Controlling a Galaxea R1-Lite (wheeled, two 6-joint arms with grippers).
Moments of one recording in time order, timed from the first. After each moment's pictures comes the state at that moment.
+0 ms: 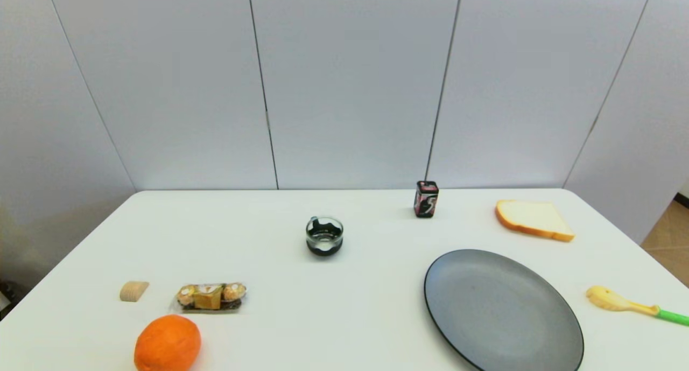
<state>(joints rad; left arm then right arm) -0.01 0.00 0.00 0.00 -0.04 0.09 0.00 0.00 0.00 -0.01 -0.02 0.02</state>
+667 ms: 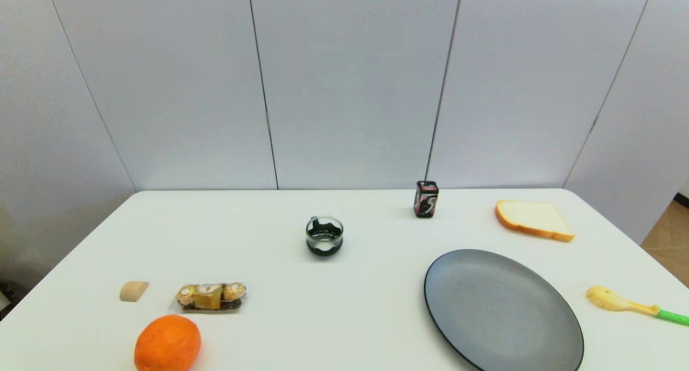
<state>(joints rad) -0.01 0.00 0.00 0.00 -0.03 0.08 0.00 0.00 0.00 -0.01 -0.02 0.02</state>
